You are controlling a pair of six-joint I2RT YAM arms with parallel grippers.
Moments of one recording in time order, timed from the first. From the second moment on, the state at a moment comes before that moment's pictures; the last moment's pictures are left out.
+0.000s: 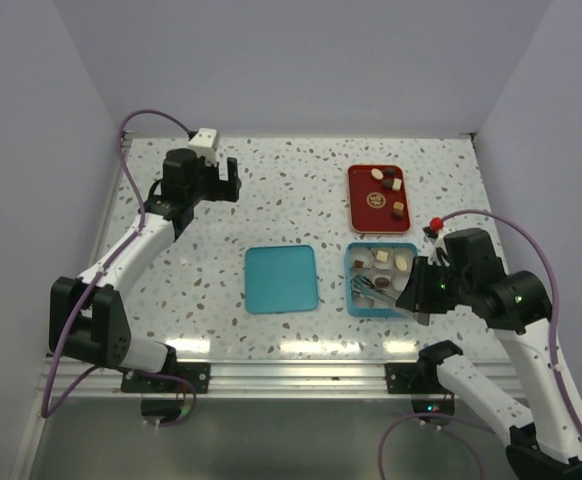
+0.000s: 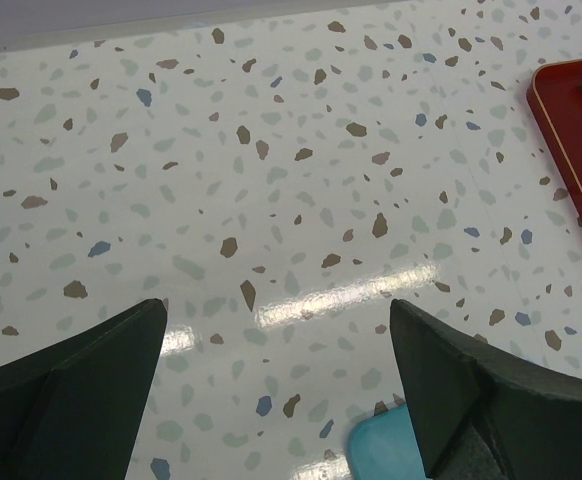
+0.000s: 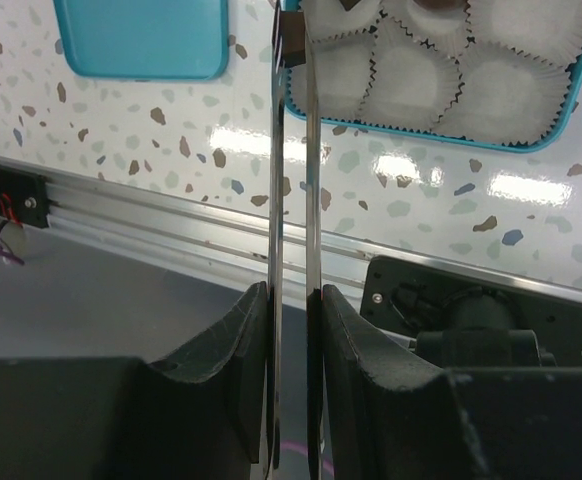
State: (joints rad) left arm -0.24 1.43 1.07 -0.07 0.04 -0.10; right arm 0.35 0.76 1.15 -1.38 -0.18 0.42
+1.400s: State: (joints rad) left arm -0.24 1.43 1.07 -0.07 0.04 -0.10; right arm 0.43 0.81 1.12 -1.38 -0.09 0.45
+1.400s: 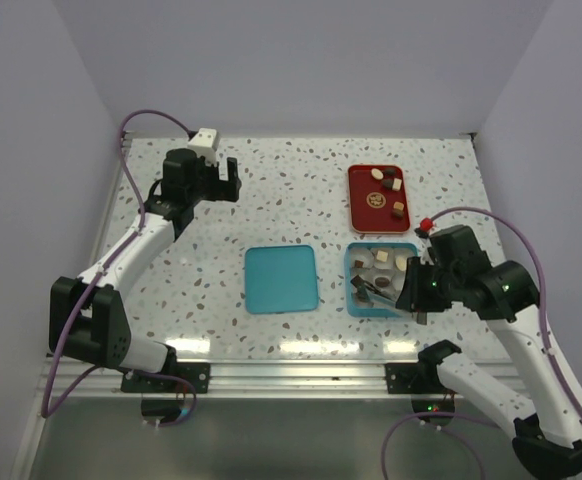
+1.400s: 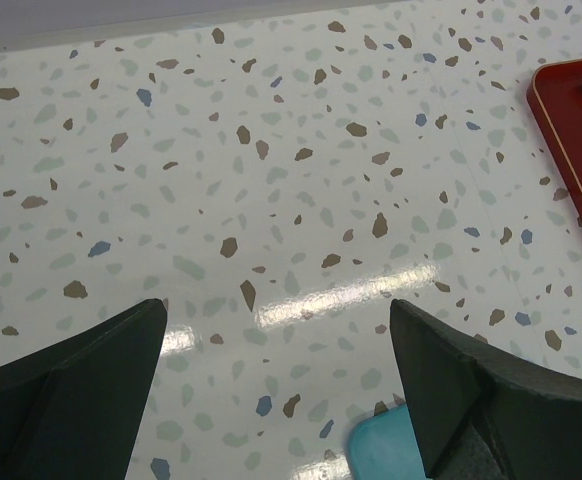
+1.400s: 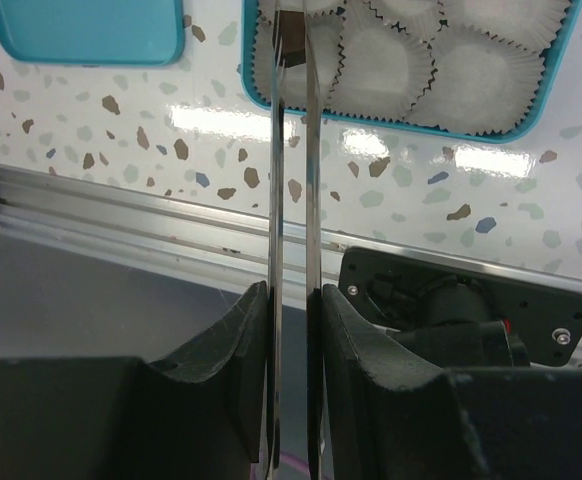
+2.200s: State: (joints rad) left arm -0.24 1.44 1.07 -0.07 0.04 -0.10; right arm 0.44 0.82 1.15 -1.38 -0.09 0.45
